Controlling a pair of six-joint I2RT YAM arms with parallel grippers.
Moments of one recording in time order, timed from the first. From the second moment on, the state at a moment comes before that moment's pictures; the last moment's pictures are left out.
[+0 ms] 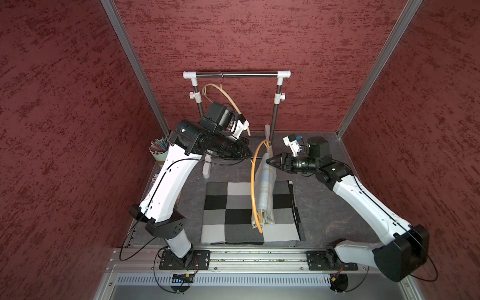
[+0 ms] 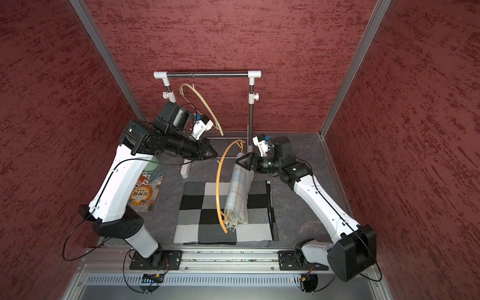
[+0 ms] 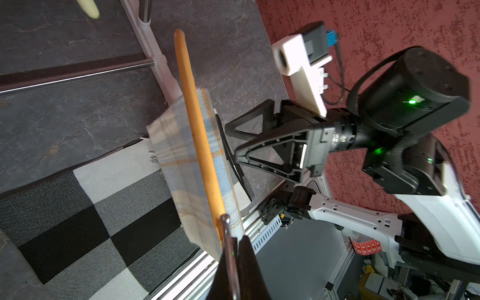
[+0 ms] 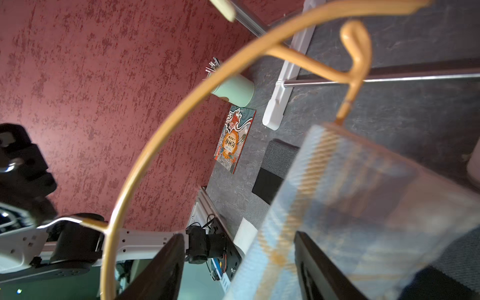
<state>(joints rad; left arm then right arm) -0.61 1.70 2.35 -1.53 0.39 -0.43 0.40 1.29 1.22 -0.43 -0.72 0.64</state>
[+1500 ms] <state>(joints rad) -0.67 1.78 2.52 -1.53 0.12 -0.54 0.91 1.20 1.22 -0.58 -0.52 0.62</state>
